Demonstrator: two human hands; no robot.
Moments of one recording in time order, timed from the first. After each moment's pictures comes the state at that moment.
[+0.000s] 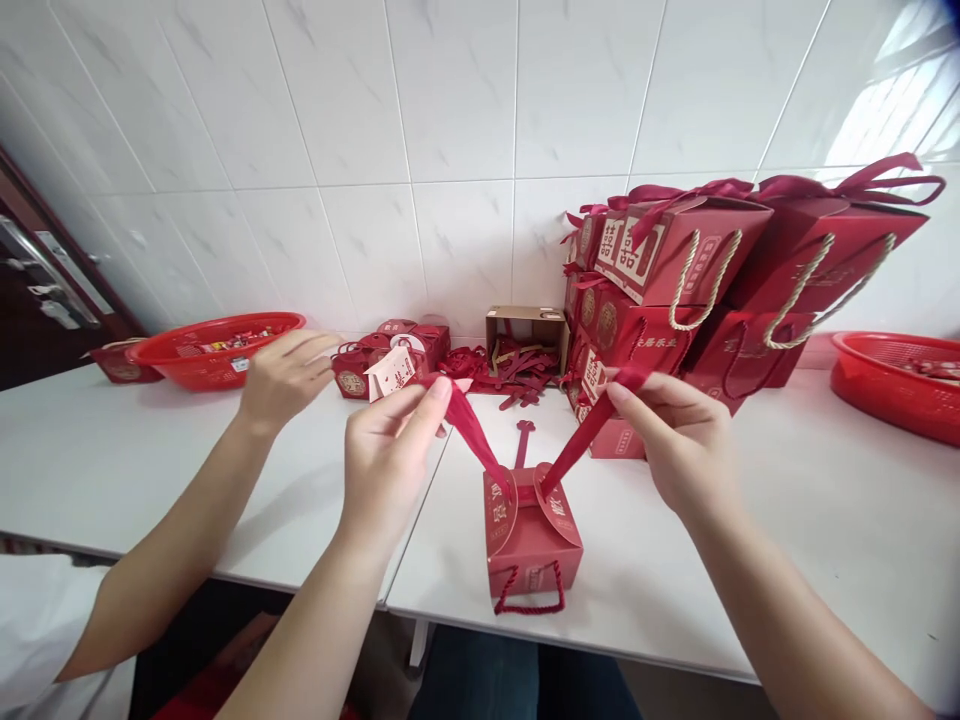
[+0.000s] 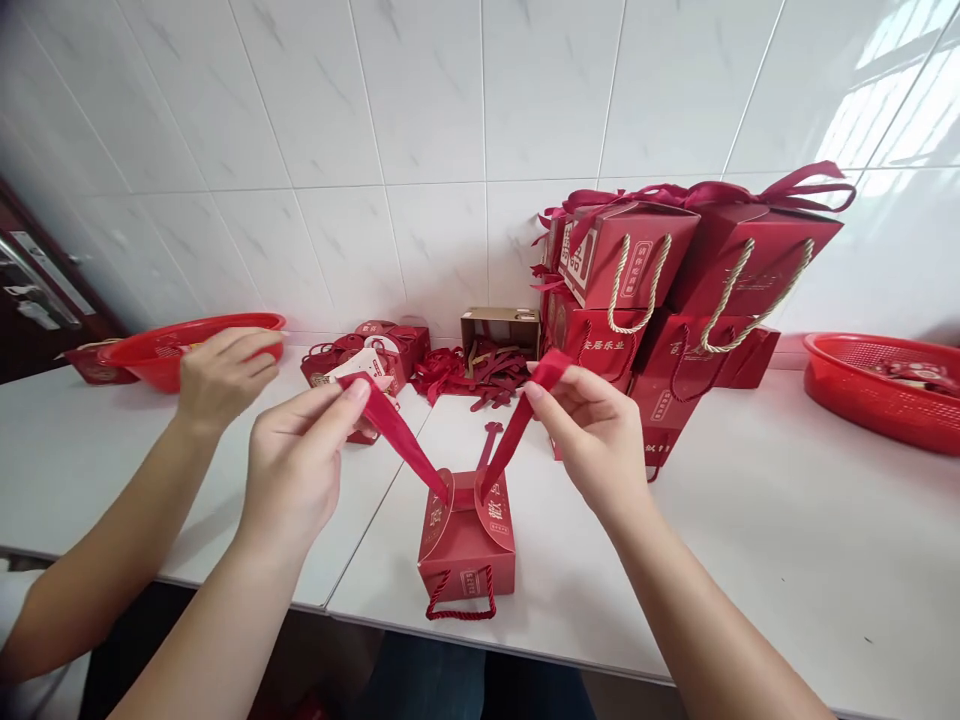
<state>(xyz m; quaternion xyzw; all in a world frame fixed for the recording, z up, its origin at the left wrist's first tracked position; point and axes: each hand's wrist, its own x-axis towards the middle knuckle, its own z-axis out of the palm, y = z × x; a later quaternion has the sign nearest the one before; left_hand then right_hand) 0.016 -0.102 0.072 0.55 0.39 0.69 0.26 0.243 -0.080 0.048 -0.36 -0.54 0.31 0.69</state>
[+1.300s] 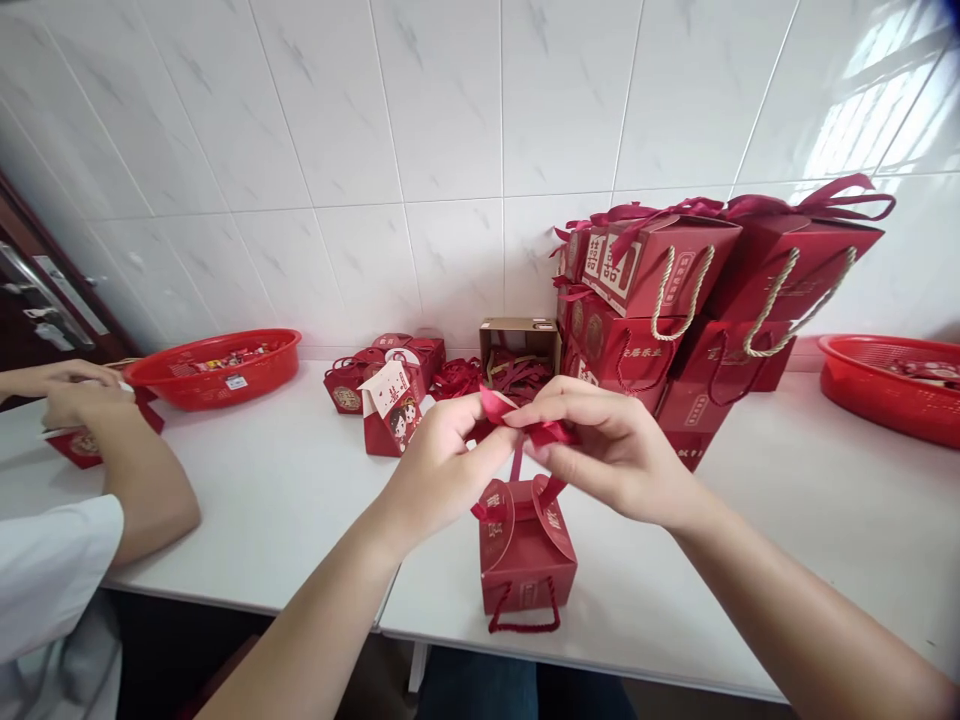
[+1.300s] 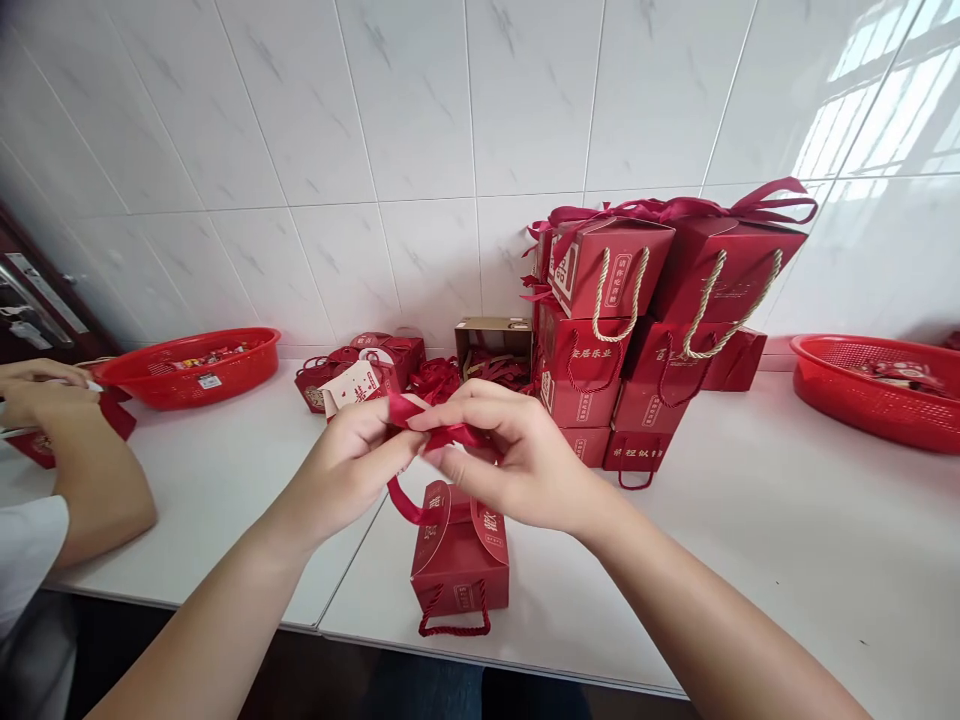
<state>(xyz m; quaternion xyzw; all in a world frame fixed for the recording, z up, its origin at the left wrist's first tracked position) 0.044 -0.106 0.102 0.73 0.40 0.46 0.31 0.221 -0.093 0.092 -0.15 -0.80 0.29 0.51</state>
